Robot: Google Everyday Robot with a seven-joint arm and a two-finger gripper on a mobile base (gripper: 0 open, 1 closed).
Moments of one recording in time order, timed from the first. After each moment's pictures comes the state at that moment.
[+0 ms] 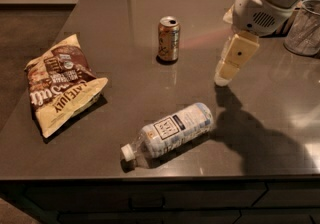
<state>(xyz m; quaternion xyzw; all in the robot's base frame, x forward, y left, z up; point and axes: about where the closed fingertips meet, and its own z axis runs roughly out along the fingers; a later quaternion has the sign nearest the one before) 0.524 -0.160 0.965 -0.59 0.78 0.01 0.21</state>
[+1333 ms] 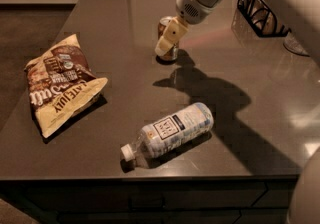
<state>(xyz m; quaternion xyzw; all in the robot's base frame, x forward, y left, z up) 0.674 -0.064 0.932 -0.51 0.80 0.07 0.30</state>
